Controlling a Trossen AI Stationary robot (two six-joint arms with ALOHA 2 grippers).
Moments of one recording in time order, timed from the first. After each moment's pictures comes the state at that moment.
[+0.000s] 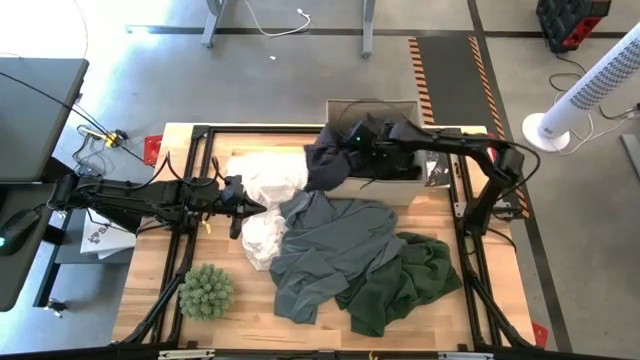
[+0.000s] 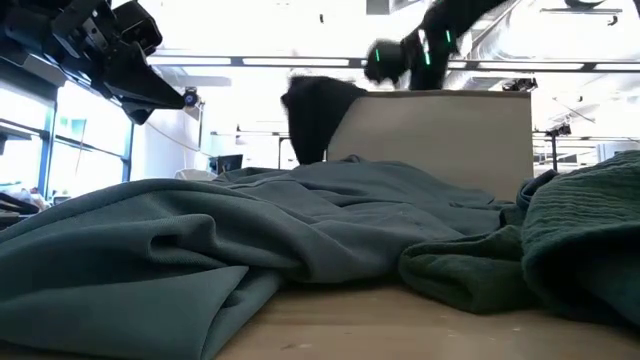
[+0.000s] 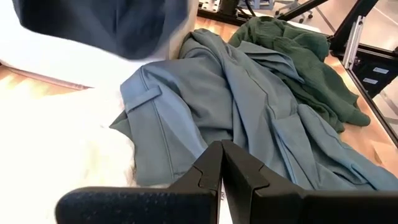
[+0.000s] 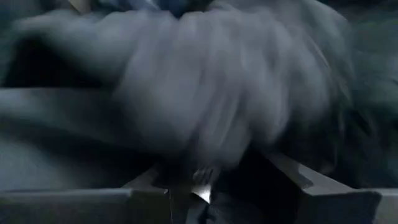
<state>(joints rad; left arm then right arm) -0.01 0.63 0.34 -0.13 -0.07 -0.23 -0.45 1.74 1.29 -0.83 0.23 0.65</state>
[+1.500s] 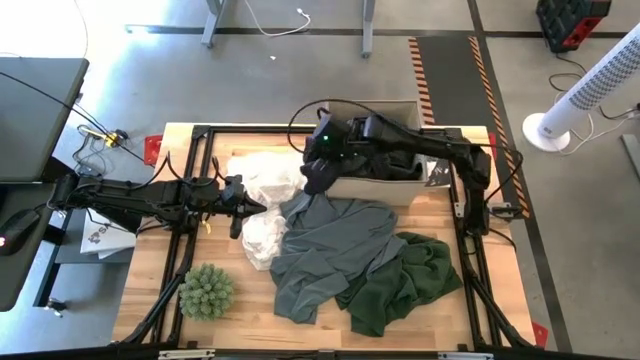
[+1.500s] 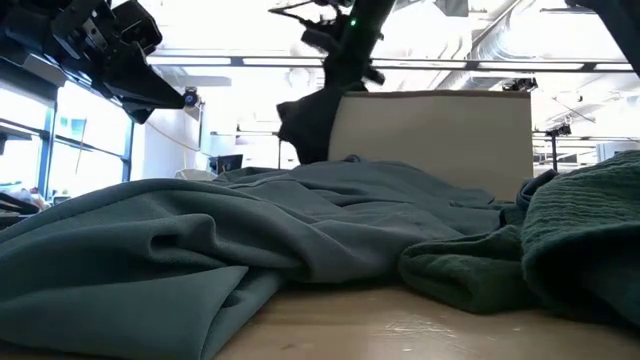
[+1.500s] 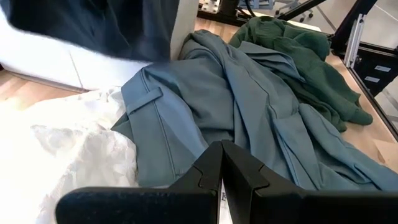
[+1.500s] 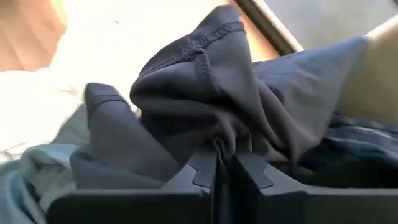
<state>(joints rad) -0.01 0.63 0.34 -0.13 -0.07 -0.22 -0.25 1.95 1.95 -1.02 0.23 0.27</state>
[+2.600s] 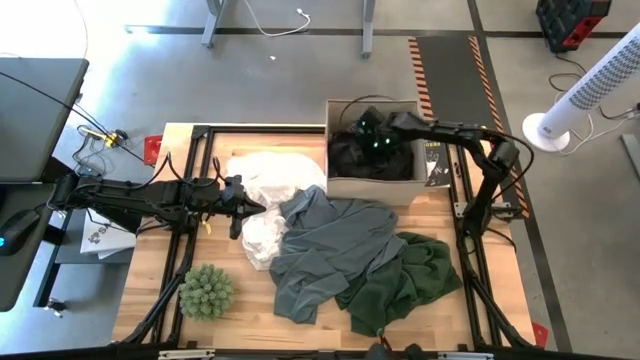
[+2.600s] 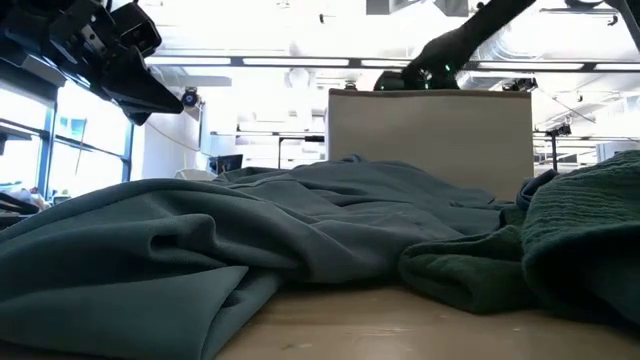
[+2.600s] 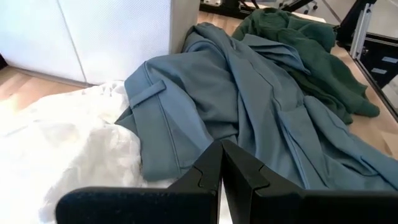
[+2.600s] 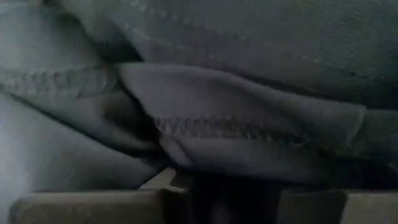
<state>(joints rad) -0.01 0.63 0.34 -0.15 -0.08 -0.20 -0.62 1.80 1.29 -0.76 -0.07 0.54</state>
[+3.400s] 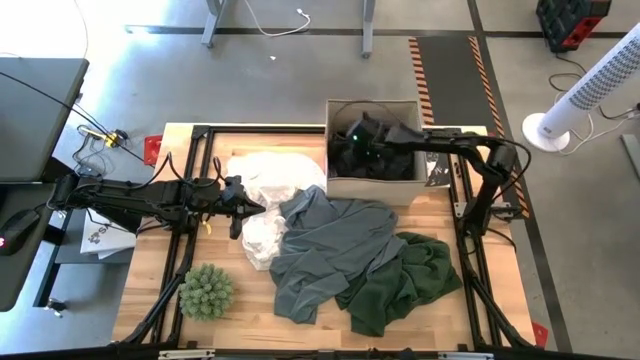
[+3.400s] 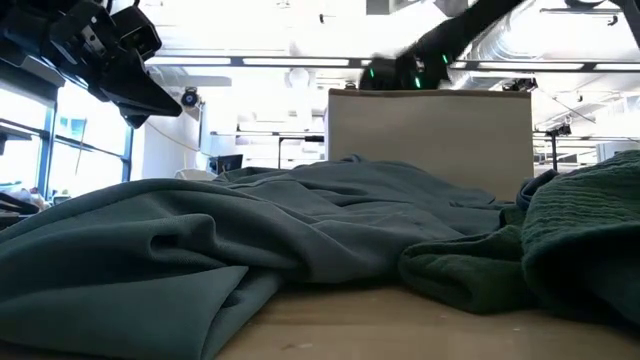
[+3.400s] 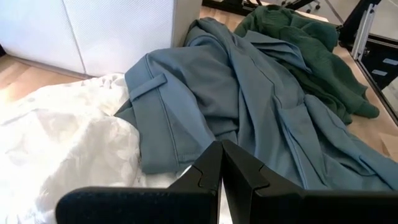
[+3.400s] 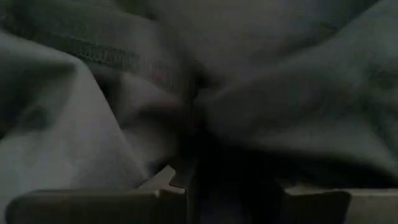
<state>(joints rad) -0.01 0.63 0.34 -0.17 -0.08 -0.23 -0.49 1.80 1.24 -0.61 0.27 0.56</state>
